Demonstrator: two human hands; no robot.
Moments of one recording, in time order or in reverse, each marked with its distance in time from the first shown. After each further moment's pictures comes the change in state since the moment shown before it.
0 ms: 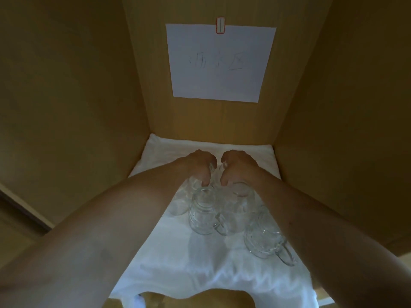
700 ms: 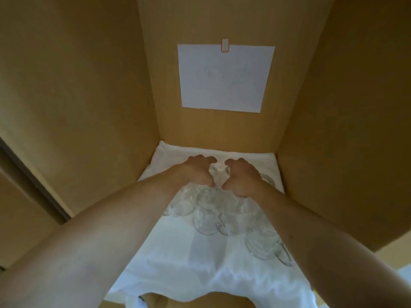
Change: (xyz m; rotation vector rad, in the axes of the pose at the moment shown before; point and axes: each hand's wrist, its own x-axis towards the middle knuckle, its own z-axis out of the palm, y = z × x) left_hand -0.039 -0.002 0.004 -0.053 0.118 -0.042; right_hand -0.027 0.005 0.010 -0.078 0.086 -0.072
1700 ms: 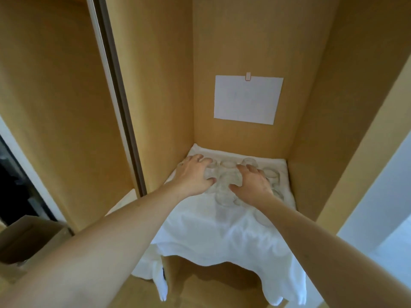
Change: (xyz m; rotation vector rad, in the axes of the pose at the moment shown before) left_hand -0.229 -0.002 0.038 -0.001 0.576 -0.030; right_hand -0.180 -0.034 0.014 0.010 0.226 -0.139
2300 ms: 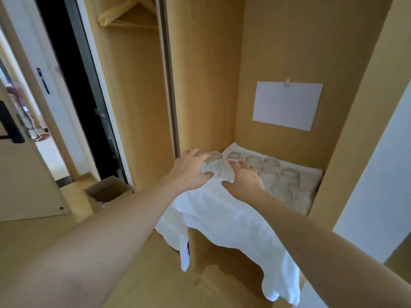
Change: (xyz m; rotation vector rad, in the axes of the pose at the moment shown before) left_hand -0.140 0.100 -0.037 0.217 0.112 -0.353; right_hand -0.081 0.011 -0.023 0.091 -0.071 -0.428
